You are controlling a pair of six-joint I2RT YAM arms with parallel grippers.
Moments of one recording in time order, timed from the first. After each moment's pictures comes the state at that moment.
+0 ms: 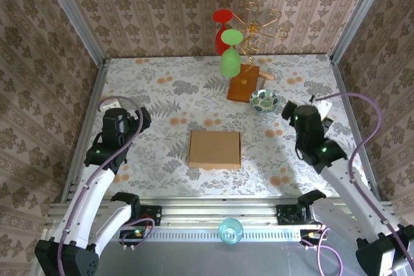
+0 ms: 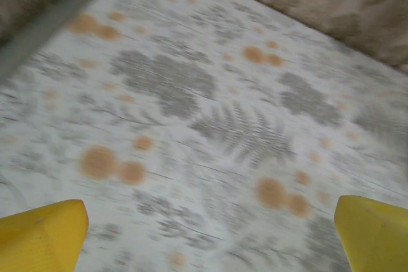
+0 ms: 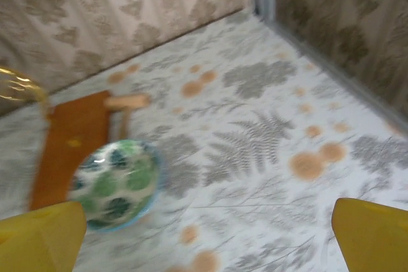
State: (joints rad) left arm -0.24 0.78 0.70 -0.48 -0.28 -0.46; right arm 0.31 0.84 0.65 -0.34 0.67 0.46
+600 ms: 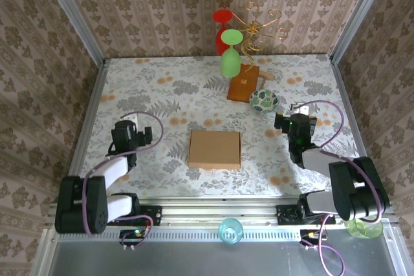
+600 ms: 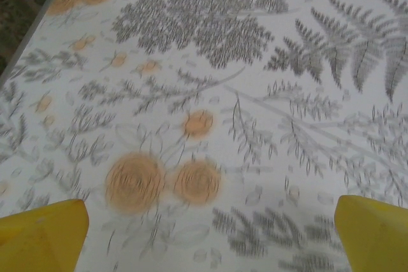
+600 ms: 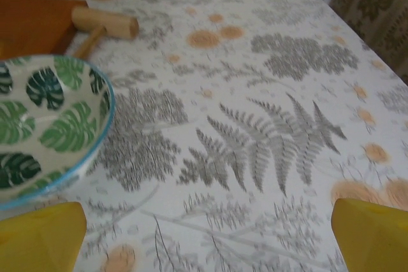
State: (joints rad) left arm -0.06 1.24 0.34 0.31 -0.15 0.03; right arm 0.09 1.34 0.36 0.57 0.35 0.09
